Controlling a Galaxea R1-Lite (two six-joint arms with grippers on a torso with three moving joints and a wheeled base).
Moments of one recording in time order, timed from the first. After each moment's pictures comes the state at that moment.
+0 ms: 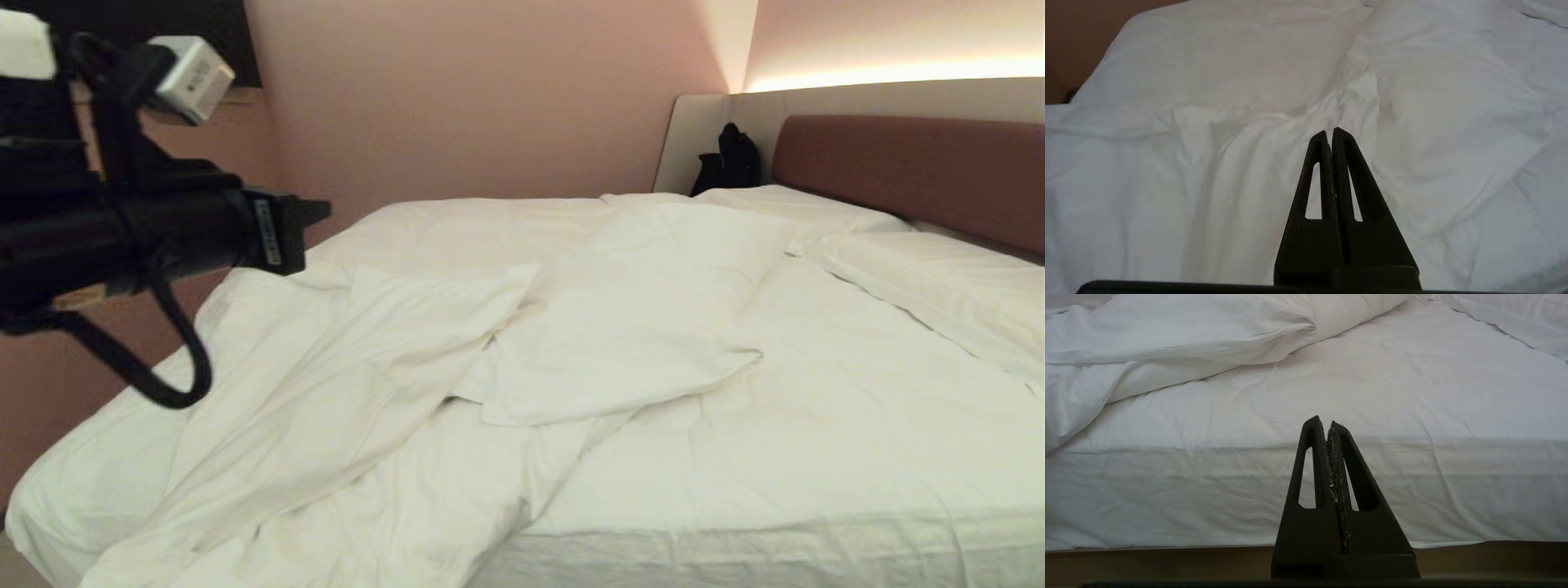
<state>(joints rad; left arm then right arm) -0.32 1.45 -1.13 -0.20 -0.05 0.06 -0.01 0.00 0.00 0.00 0.00 0.00</state>
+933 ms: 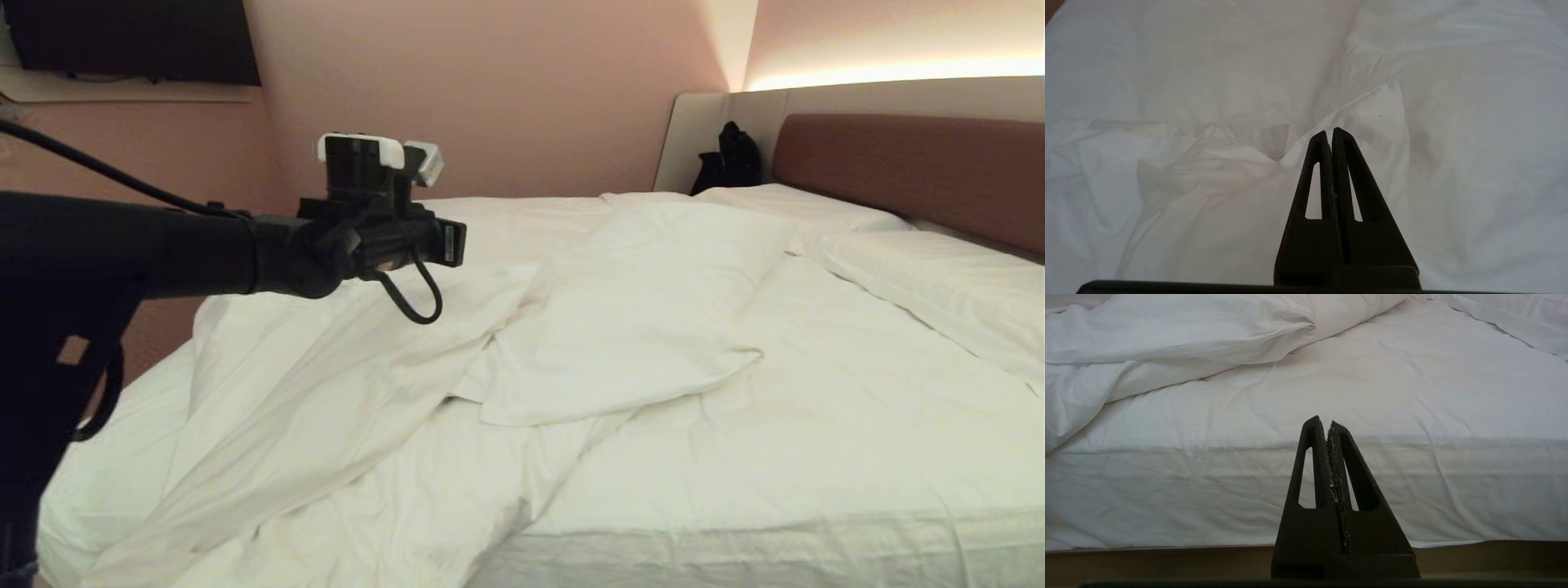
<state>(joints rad) -0.35 2.14 -1.75 -0.19 -0.06 0.07 0.00 0.00 0.00 0.00 0.00 0.00</state>
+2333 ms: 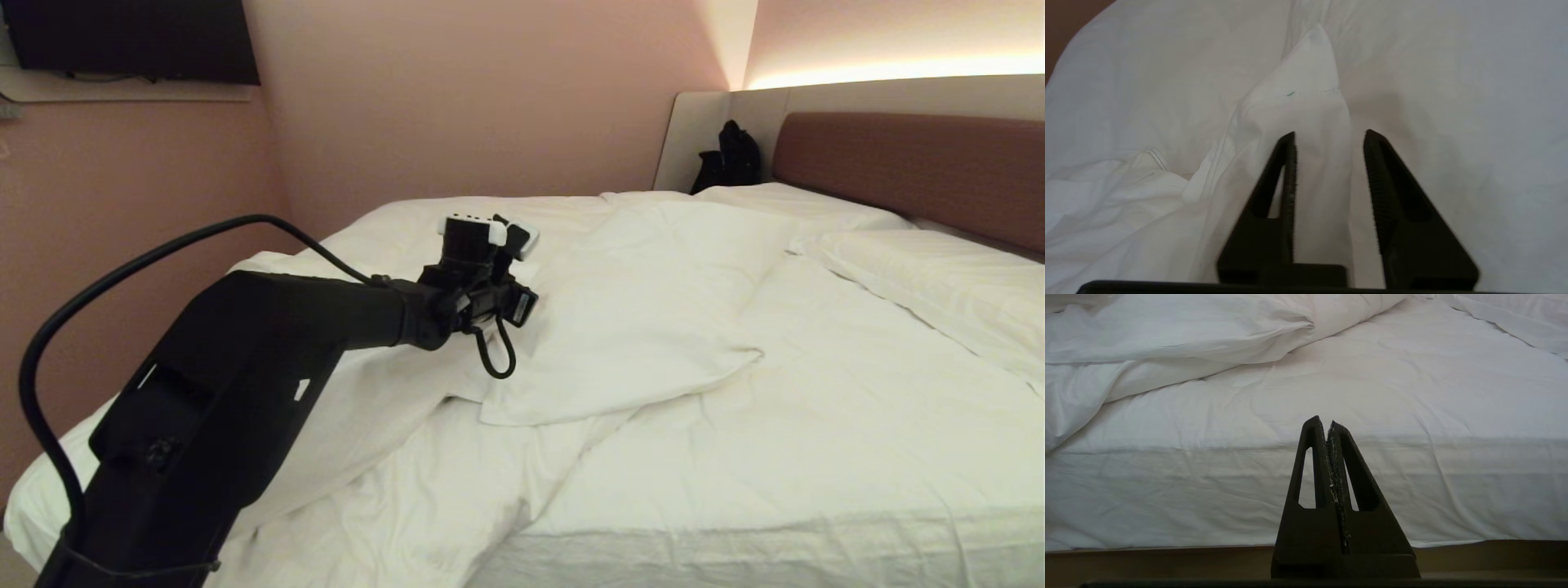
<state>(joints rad) -0.48 2.43 -1.95 -0.20 0.06 0.32 -0.01 0.00 0.00 0.00 0.00 0.00</state>
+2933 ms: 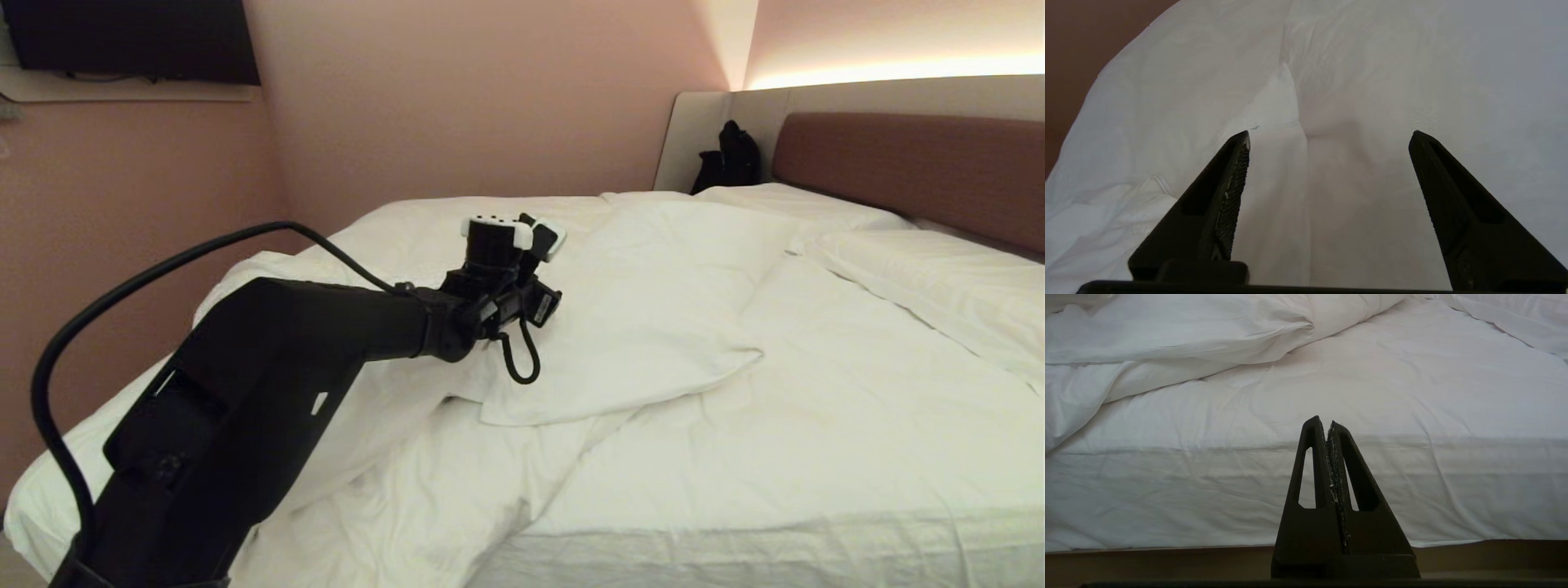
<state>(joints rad) -0.55 2.44 -1.94 -0.28 0.14 0.38 -0.01 0.00 0.00 0.00 0.00 0.00</state>
